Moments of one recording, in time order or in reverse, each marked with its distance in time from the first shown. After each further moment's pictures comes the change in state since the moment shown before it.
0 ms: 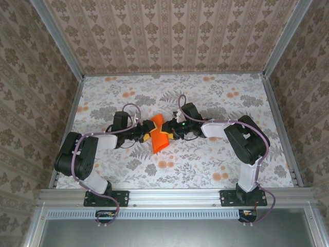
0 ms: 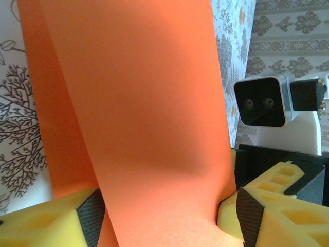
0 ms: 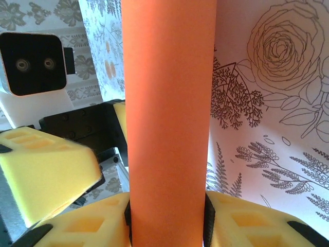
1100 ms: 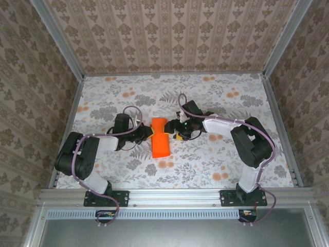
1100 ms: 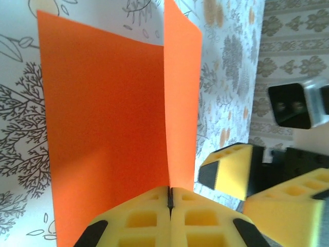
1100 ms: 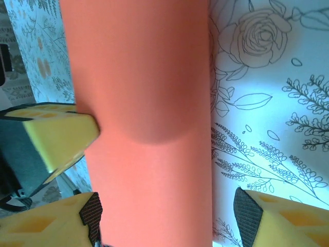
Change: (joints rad) left arm -0.028 0.003 -0.017 -0.013 -0.067 0.051; right arm -0.007 -0.061 0.116 -0.465 0.172 -0.288
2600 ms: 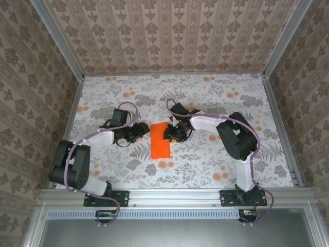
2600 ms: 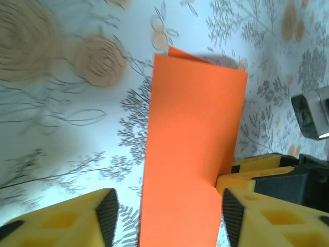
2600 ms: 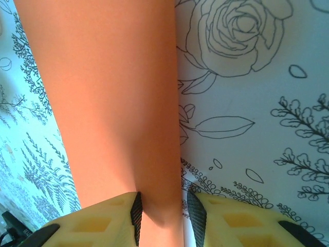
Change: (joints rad) left arm 0.038 -0.148 0.155 -0.566 -0.249 0.188; right arm 0.075 0.186 0.177 -0.210 0.166 -0.062
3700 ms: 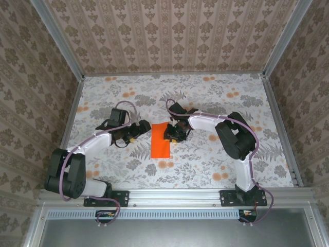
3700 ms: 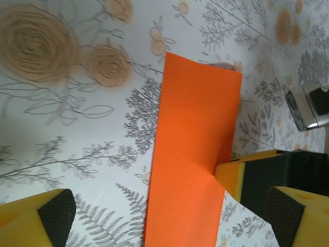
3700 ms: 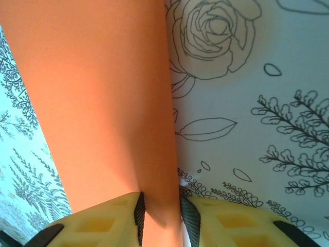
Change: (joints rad) left arm -0.024 -0.067 0.006 -0.057 -0.045 0.040; right arm 0.011 0.021 0.040 -0.065 0.060 0.054
